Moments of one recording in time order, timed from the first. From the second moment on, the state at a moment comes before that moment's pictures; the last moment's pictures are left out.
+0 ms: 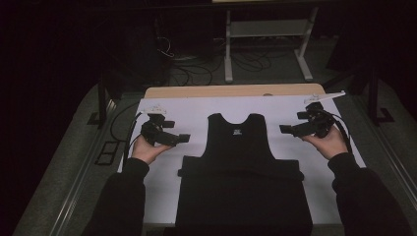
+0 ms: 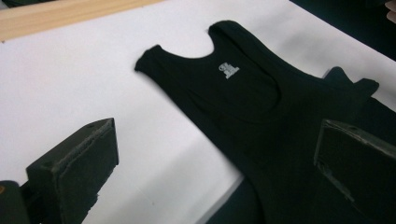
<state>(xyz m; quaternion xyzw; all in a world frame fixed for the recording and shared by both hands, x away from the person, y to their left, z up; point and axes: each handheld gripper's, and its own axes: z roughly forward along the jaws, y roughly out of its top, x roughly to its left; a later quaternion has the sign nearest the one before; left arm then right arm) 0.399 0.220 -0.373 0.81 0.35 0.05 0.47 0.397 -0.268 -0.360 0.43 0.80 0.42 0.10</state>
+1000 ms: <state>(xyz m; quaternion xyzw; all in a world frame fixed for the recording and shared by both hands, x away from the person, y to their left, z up) 0.437 0.192 -0.362 0.81 0.35 0.05 0.47 0.435 -0.253 -0.343 0.42 0.80 0.41 0.11</state>
